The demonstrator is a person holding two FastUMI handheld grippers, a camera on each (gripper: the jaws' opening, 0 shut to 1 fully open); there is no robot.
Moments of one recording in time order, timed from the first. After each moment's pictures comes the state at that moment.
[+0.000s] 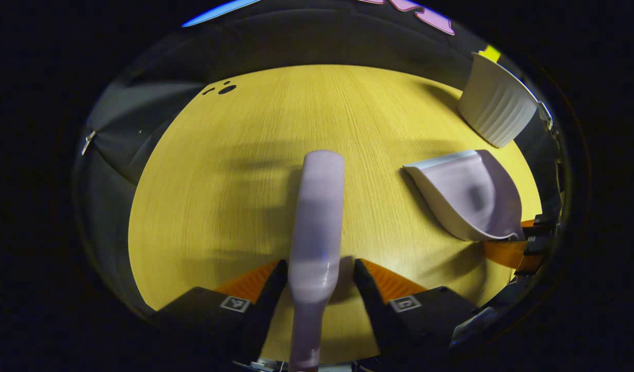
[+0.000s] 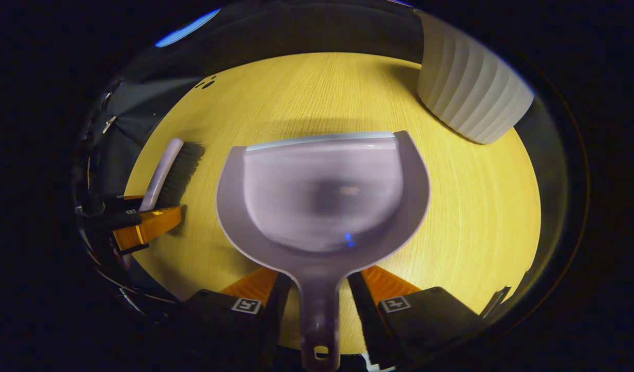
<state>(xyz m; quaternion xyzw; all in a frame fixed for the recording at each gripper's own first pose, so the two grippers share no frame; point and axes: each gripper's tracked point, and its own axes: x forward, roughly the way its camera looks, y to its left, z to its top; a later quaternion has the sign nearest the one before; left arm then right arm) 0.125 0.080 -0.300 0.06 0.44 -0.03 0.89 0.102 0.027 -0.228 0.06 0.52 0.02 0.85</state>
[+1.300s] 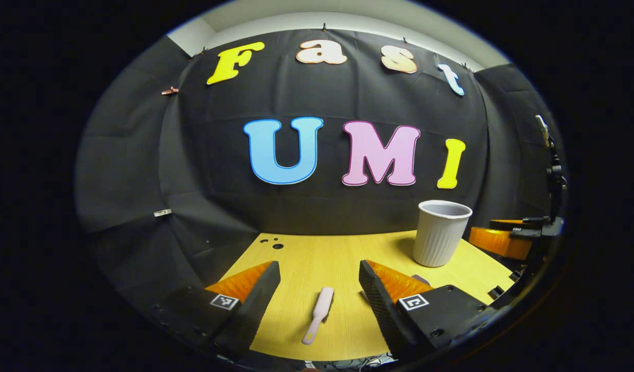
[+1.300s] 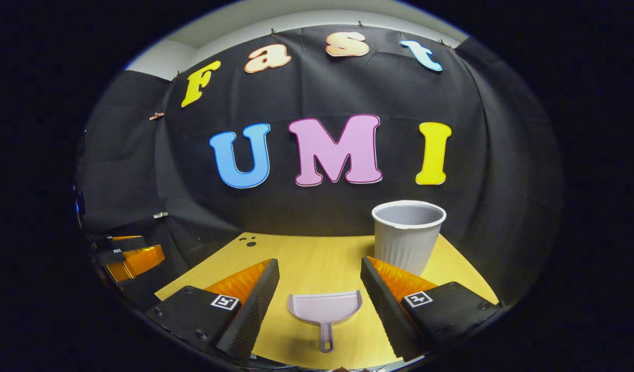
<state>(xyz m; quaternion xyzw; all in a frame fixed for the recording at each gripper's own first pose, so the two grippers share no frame) -0.070 0.058 -0.024 0.05 -0.02 -0.01 1.00 0.023 0.016 0.084 0.05 0.04 0.00 1.00</state>
